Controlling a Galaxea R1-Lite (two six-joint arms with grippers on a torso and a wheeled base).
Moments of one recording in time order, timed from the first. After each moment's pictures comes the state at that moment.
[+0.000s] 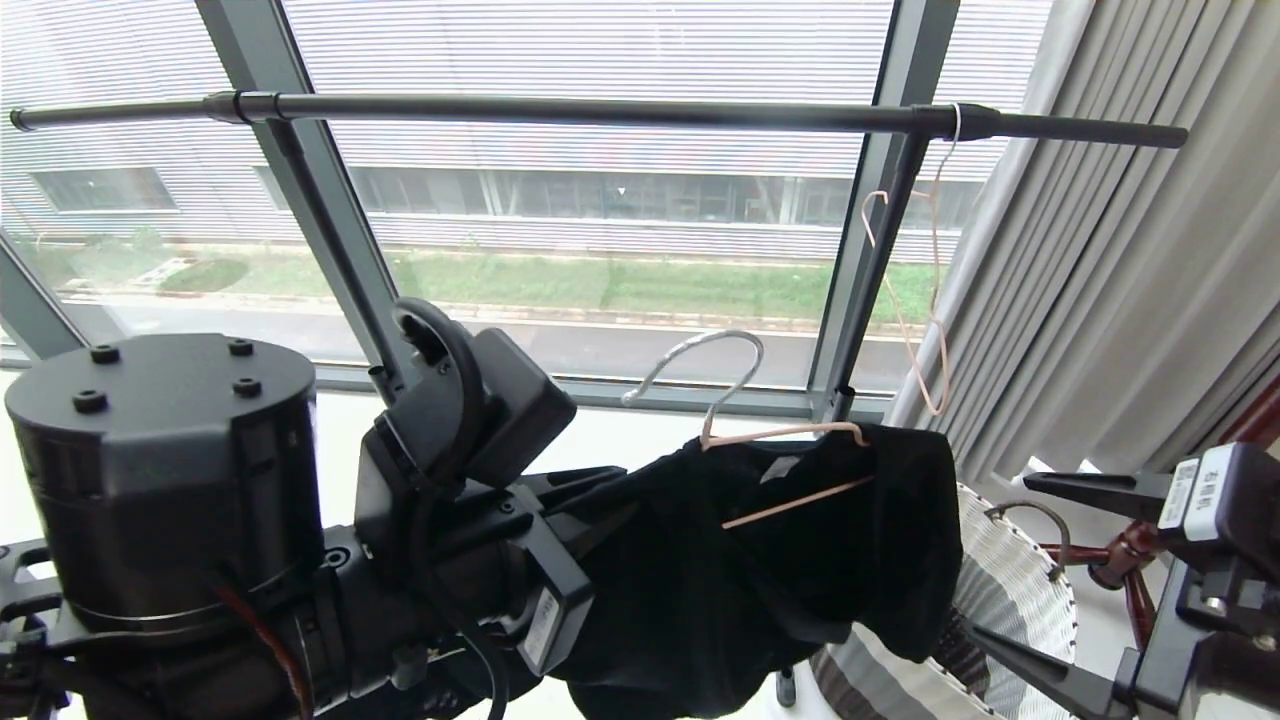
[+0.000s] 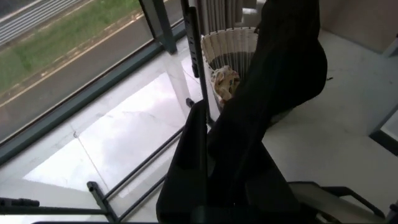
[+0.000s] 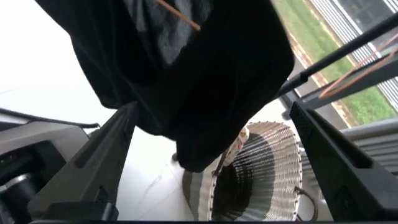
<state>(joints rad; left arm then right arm) -0.85 1.41 -0.69 -0.42 0.06 0.24 0.82 1.09 -0.55 -0.20 -0.08 -0.39</state>
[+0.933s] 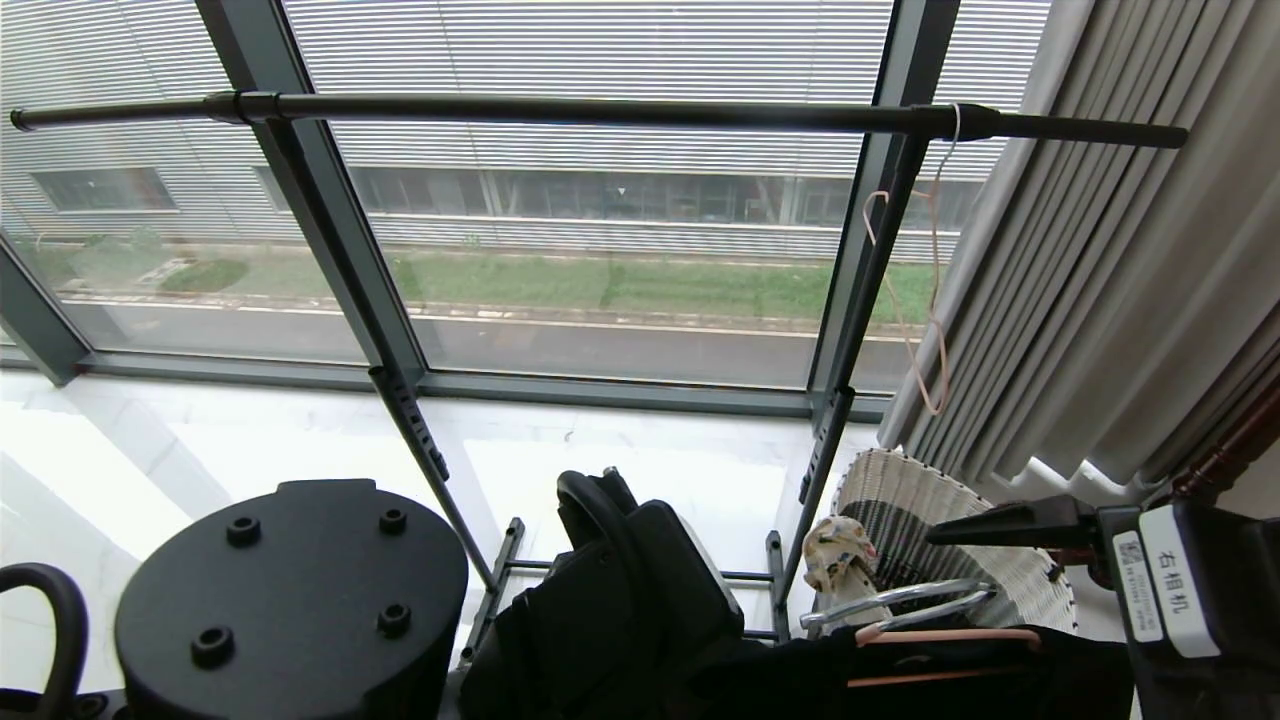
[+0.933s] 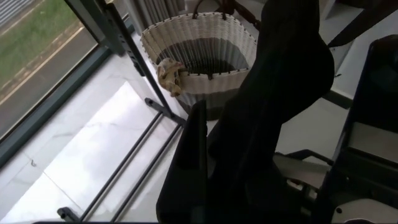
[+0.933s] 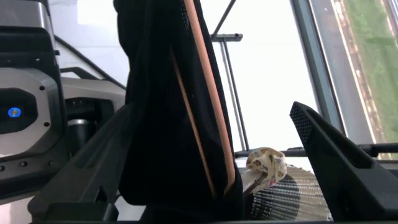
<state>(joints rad) -1.08 1.48 -0.67 -0.42 0.07 0.25 0.90 1.20 -0.78 0.13 0.20 -0.54</state>
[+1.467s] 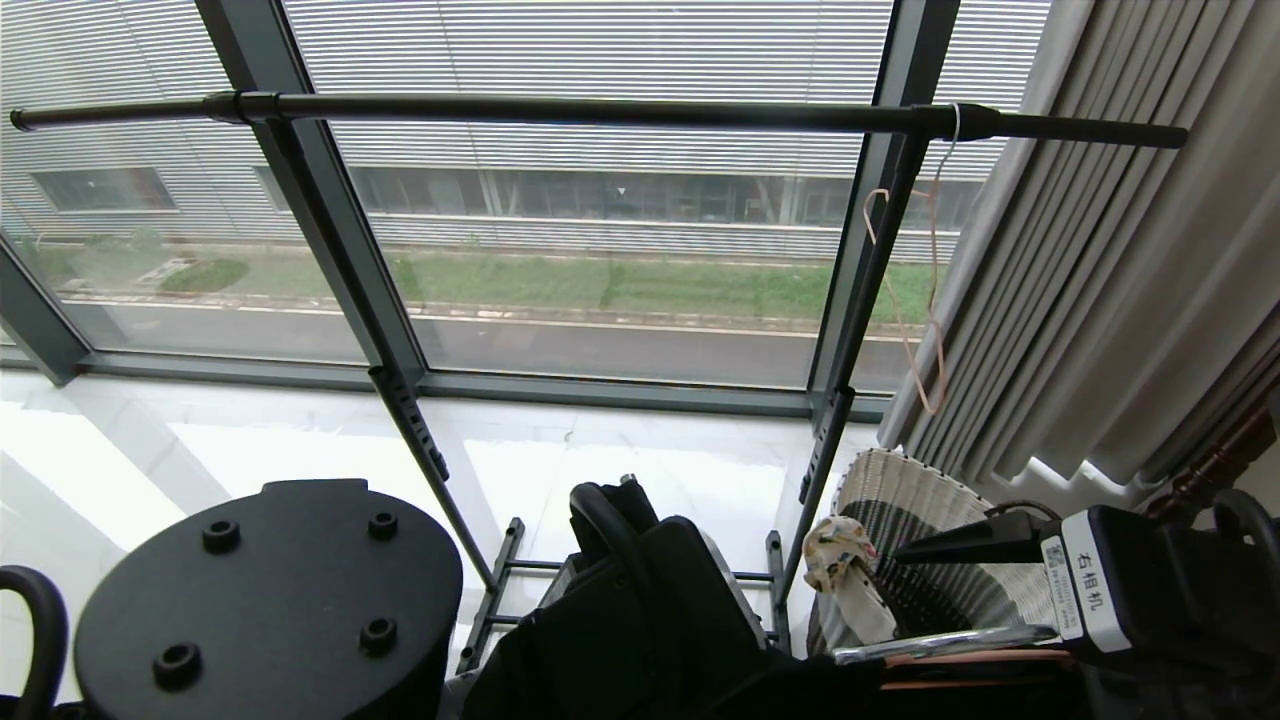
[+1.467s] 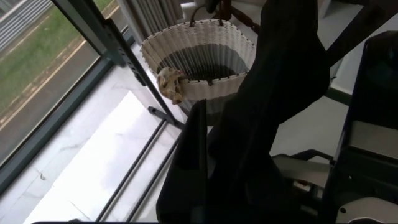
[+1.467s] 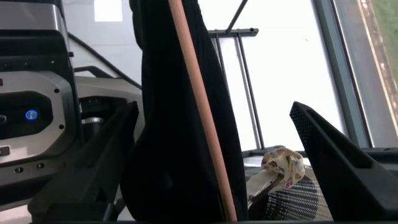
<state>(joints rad) -1.11 1.47 -0.69 -0.42 0.07 0.30 0.92 1.26 -0.79 0.13 0.21 -0.50</state>
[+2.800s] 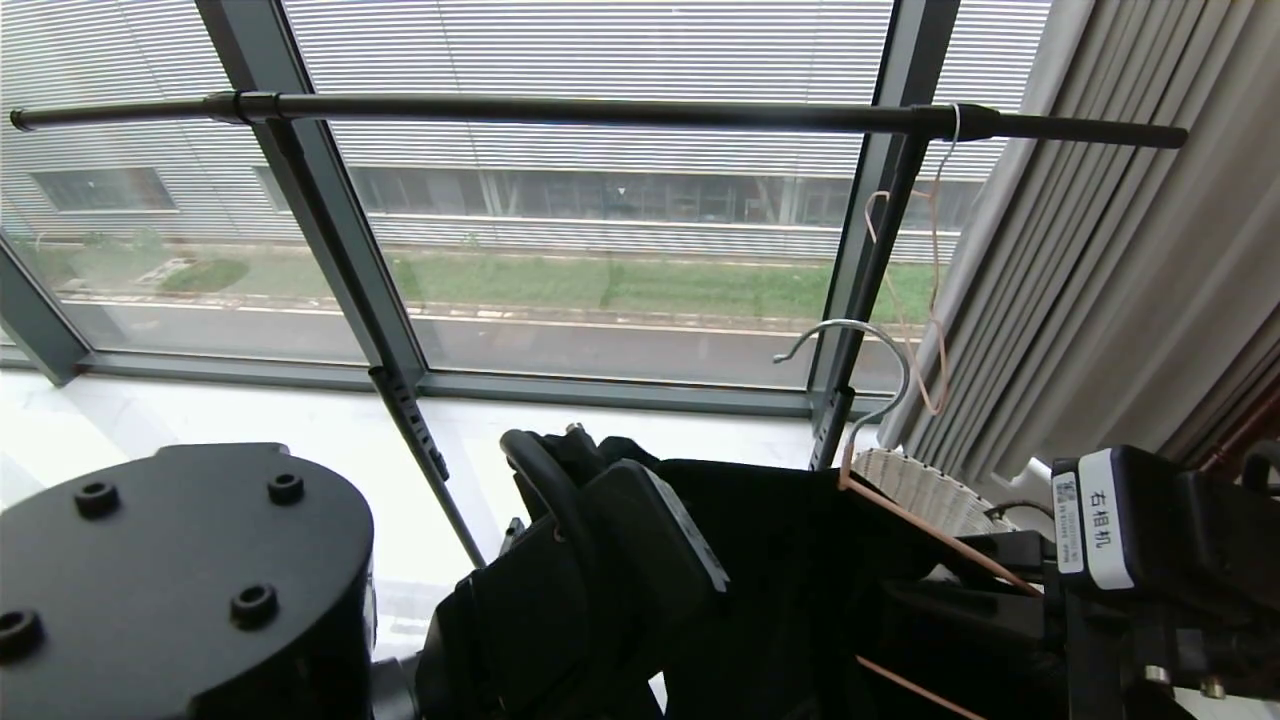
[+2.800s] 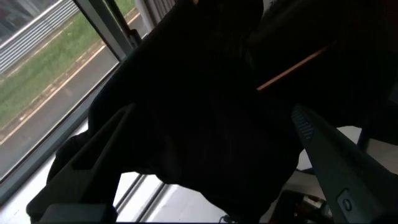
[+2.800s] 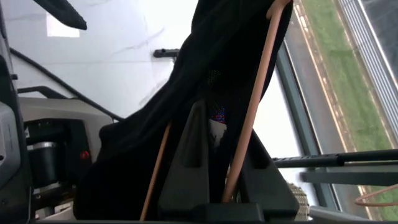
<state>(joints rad) -1.10 1.43 -0.70 -0.42 0.13 0.30 0.91 1.26 -0.78 -0.05 0.14 -0.56</state>
